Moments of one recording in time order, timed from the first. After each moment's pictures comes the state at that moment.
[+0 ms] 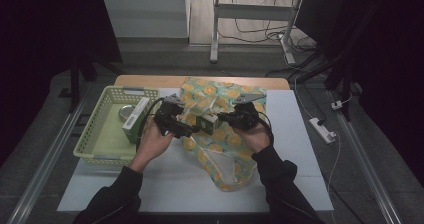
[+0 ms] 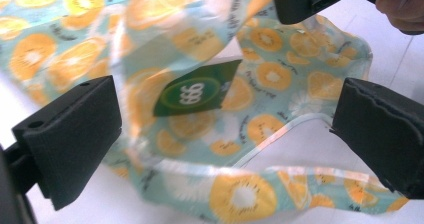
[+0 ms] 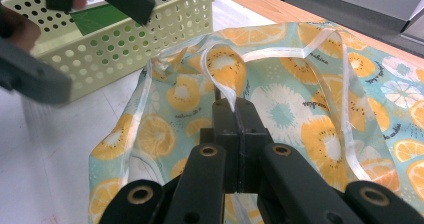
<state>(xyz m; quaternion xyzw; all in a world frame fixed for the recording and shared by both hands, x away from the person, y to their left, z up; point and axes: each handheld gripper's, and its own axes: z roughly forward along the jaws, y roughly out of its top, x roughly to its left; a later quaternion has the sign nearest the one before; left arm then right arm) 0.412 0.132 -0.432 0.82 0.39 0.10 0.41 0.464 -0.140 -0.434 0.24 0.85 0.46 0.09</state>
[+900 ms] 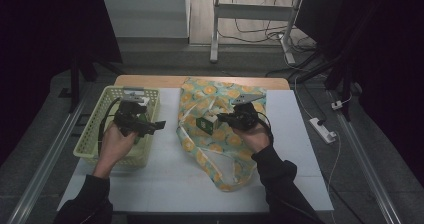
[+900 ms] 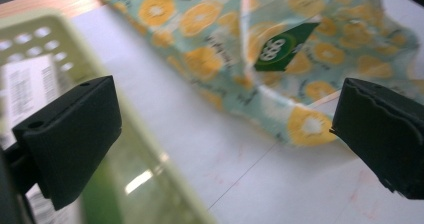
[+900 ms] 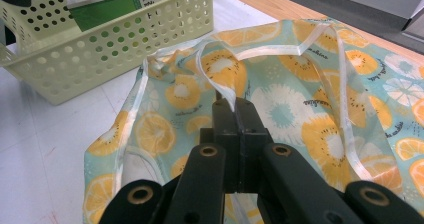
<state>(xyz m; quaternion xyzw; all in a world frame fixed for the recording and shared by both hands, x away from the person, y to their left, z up) 0.386 0.227 -0.429 0.79 0.45 0.13 0.40 0.464 -0.139 -0.436 0.24 0.85 0.45 0.09</state>
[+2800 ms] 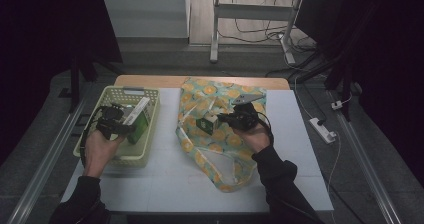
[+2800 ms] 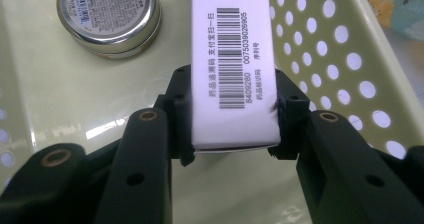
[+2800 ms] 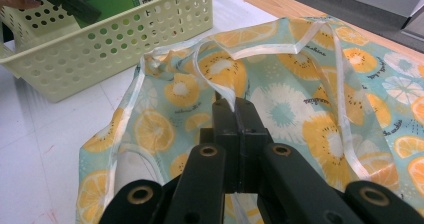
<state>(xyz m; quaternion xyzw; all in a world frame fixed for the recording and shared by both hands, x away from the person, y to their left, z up) 0.391 0.277 -0.472 0.75 0.60 0.11 0.24 0.464 -0.139 -0.436 0.24 0.85 0.45 0.10</state>
